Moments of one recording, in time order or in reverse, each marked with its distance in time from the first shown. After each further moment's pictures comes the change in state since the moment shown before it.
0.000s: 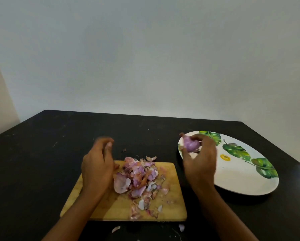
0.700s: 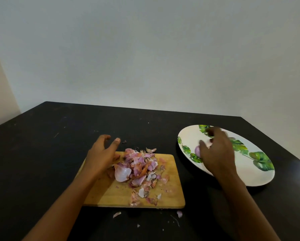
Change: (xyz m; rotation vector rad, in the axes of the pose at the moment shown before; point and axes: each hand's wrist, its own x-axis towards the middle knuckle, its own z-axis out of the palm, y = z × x) left_hand 0.013 -0.013 -0.002 -0.032 -0.350 -0.374; right_hand 0.029 0.007 -0.049 -0.273 -0.361 0.148
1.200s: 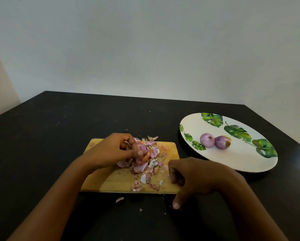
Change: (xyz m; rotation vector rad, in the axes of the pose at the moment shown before) left_hand -0.022 0.021 -0.011 0.170 -0.590 0.208; right_hand -0.047 -0.062 -0.019 -0.354 -1.283 -0.147
